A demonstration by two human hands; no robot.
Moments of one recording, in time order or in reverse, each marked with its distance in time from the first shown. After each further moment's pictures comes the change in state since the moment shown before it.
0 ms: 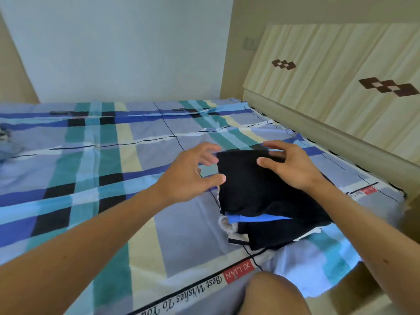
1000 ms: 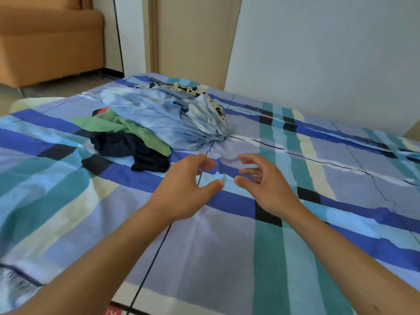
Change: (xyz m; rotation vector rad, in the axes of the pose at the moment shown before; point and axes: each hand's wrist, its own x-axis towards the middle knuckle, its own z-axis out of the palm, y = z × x) left_hand -0.289 -0.123 -0.289 0.268 0.578 -0.574; right_hand -0.038 -0.331 0.403 0.330 -0.605 -0.489
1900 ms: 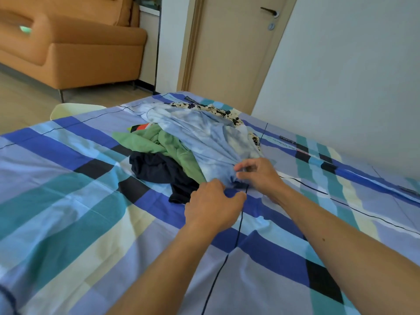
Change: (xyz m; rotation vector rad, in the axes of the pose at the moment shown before) left_hand 0.061 -0.053 -0.040 -0.040 0.056 -0.470; right_hand 0.193 -0.013 0.098 0.050 -0.167 0.089
